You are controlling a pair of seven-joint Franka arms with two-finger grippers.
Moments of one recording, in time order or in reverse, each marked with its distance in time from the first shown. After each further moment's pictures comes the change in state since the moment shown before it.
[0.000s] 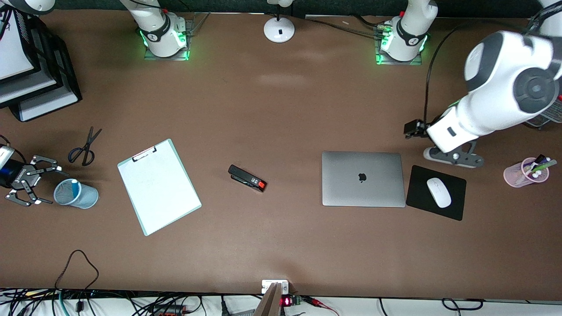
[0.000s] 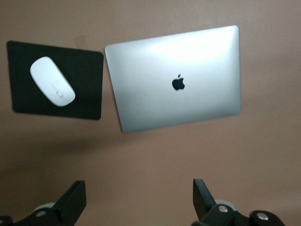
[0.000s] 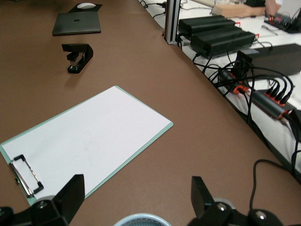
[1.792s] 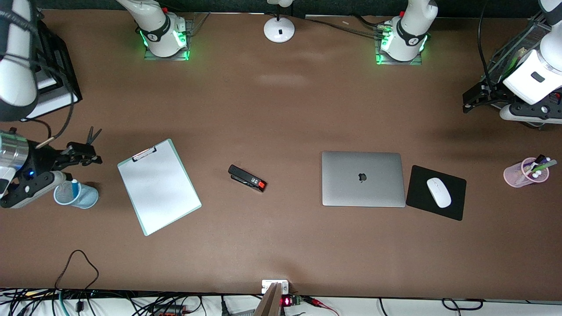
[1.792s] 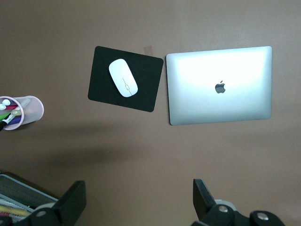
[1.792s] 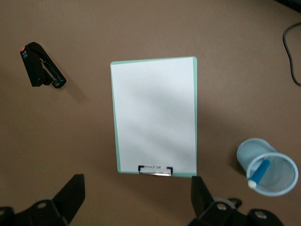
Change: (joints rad) left arm -0.017 -0.248 0.161 -0.101 0.062 -0.003 0.049; right arm 0.492 -0.264 0.011 0.190 -0.780 -0.226 1.646
